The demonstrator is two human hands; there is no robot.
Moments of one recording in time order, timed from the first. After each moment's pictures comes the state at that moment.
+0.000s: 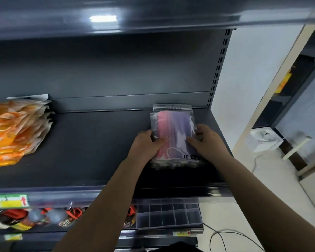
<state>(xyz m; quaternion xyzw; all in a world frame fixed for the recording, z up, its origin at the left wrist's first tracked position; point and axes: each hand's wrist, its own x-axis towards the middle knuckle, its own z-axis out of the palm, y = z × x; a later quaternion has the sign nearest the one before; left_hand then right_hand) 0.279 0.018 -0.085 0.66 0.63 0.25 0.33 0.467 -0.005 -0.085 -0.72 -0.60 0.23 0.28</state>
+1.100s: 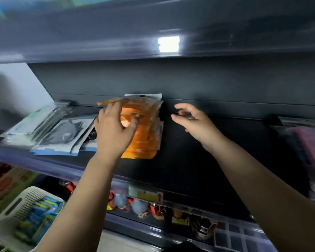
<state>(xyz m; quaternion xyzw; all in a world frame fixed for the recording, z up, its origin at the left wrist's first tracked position) -0.092 0.008 -0.014 0.61 0.68 0.40 -0.04 0.105 0.060 -0.021 -0.50 -0.63 0.46 0.38</state>
